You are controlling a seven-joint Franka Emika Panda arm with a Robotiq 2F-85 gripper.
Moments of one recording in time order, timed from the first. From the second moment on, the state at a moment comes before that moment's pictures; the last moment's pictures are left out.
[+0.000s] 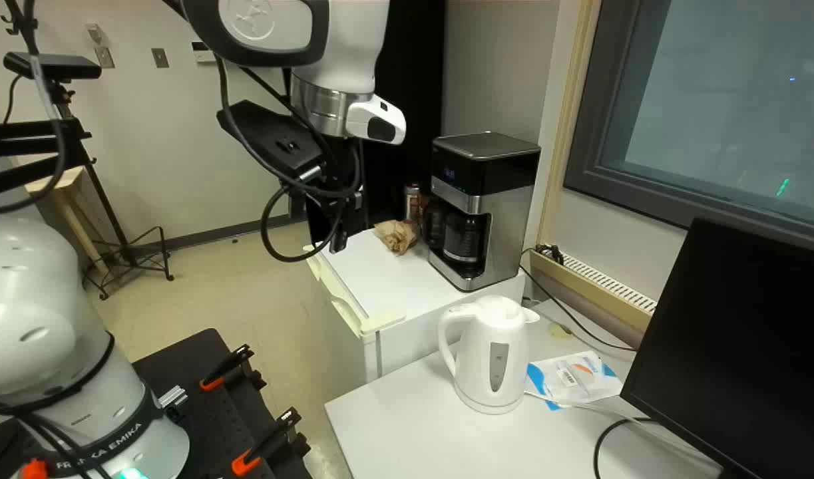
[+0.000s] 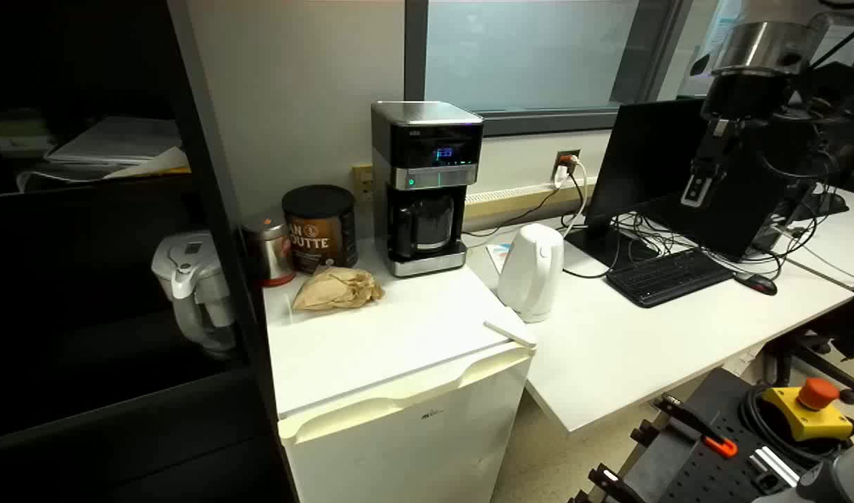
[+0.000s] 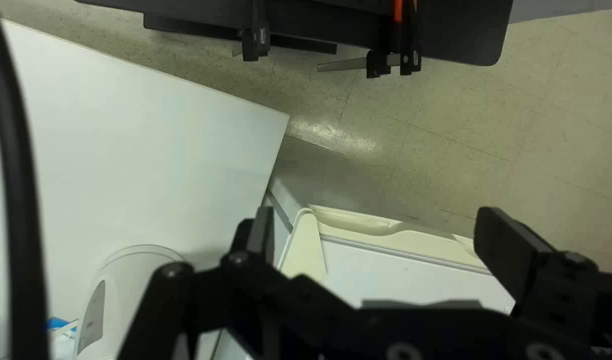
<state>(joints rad) -0.02 -0.62 -0.33 -2.48 0.02 1.72 -0.41</state>
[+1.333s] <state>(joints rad) -0.01 -0.59 -0.22 -2.54 0.01 1.92 -0.44</state>
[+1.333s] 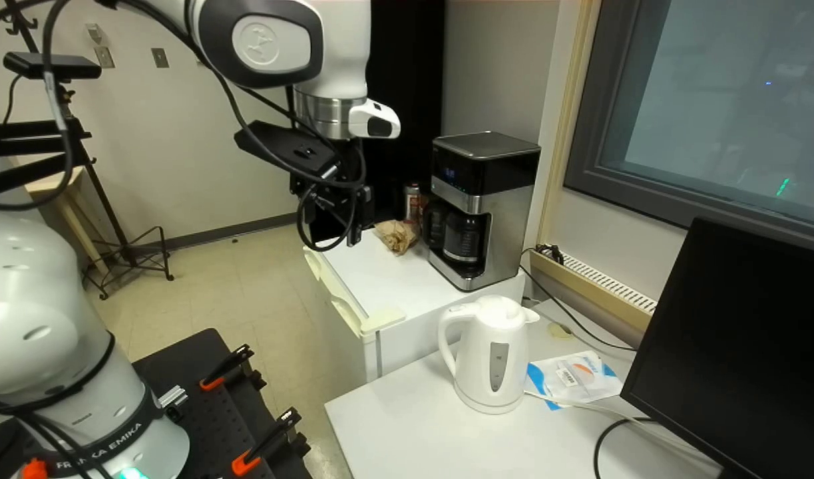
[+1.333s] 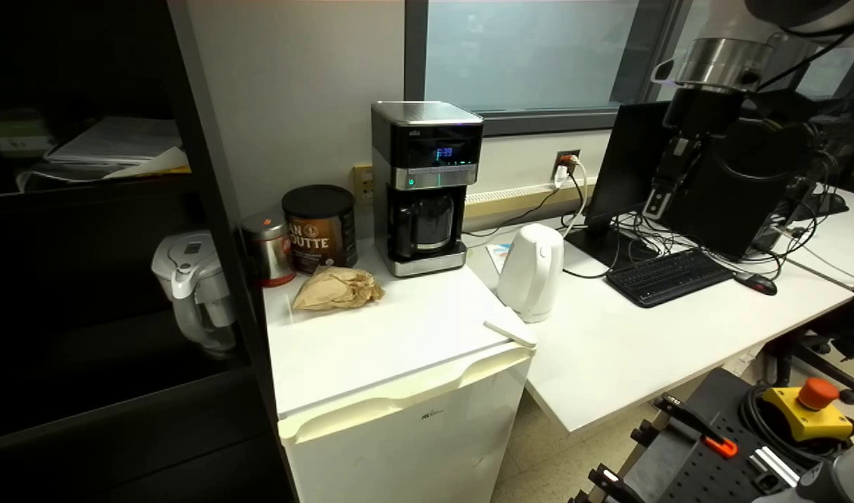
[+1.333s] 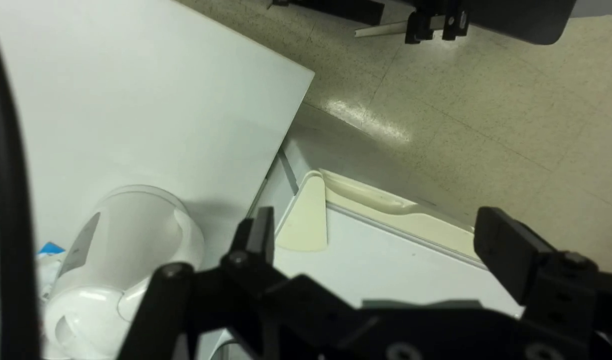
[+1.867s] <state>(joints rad) 0.04 -0.51 -0.08 -2.64 -0.16 2.28 -0.45</state>
